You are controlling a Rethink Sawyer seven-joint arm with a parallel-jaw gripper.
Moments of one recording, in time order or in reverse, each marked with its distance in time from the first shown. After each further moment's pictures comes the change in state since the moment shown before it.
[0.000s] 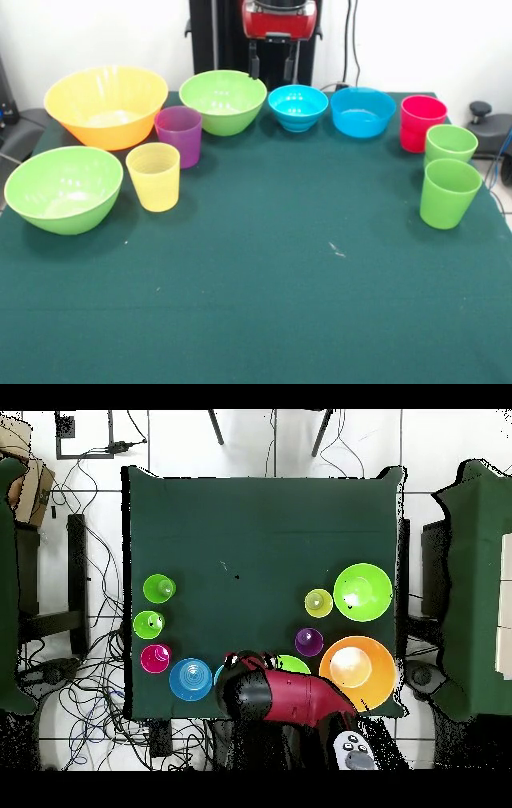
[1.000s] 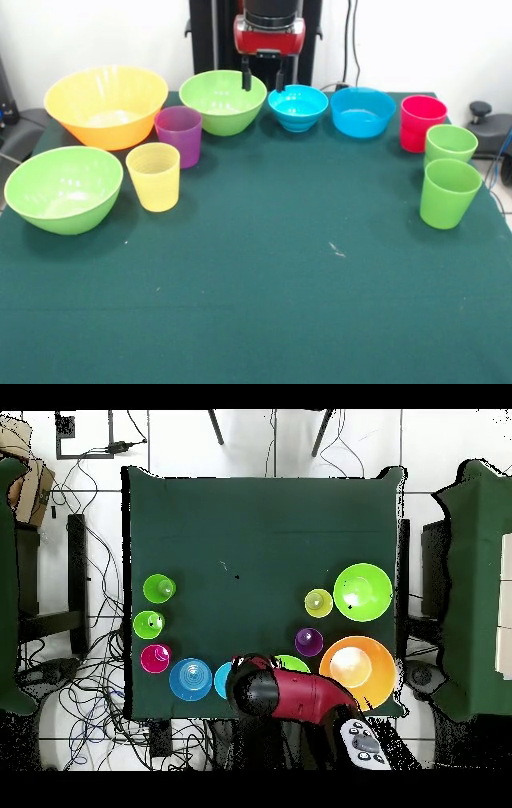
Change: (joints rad) arm -0.026 0.099 -0.013 -0.020 -0.013 -0.036 0.000
